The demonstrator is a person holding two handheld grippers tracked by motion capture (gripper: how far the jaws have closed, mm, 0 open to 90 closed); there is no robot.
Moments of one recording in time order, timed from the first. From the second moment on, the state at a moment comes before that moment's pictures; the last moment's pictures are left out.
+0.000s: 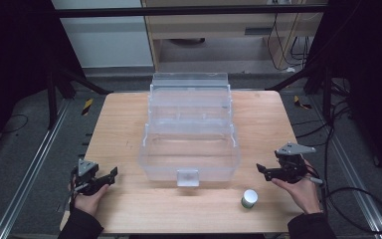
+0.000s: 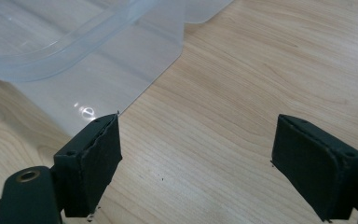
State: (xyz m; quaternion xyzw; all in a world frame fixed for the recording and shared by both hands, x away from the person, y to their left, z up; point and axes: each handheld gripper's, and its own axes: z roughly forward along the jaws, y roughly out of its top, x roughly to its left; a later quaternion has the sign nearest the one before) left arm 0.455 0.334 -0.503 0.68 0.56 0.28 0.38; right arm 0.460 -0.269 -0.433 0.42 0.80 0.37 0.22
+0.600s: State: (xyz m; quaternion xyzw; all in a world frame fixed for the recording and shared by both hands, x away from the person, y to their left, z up) left arm 0.455 0.333 -0.503 0.68 0.56 0.28 0.38; right arm 0.455 -0.255 -0.394 0.35 0.85 0.33 0.20
